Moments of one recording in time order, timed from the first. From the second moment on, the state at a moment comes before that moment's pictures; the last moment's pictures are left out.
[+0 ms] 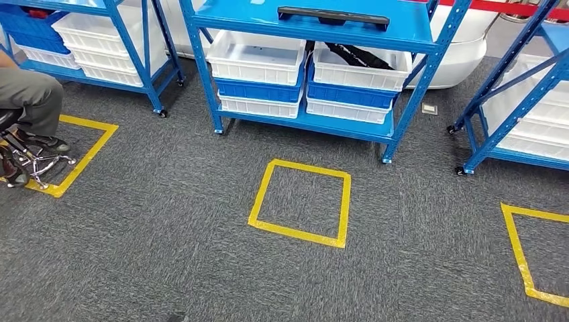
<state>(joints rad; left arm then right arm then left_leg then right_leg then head) -0.11 -0.15 0.58 -0.19 -0.54 -0.03 -0.06 -0.04 0.01 -0.83 -0.20 0.93 0.08 0.16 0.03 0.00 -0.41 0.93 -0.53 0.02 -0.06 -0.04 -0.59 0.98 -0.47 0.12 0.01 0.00</state>
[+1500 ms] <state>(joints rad) -0.12 -0.16 0.60 -0.19 -0.57 -0.03 -0.08 -0.05 0.02 -0.84 -0.20 0.97 0.07 0.19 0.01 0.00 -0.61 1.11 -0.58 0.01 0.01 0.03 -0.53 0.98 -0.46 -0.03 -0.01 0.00</state>
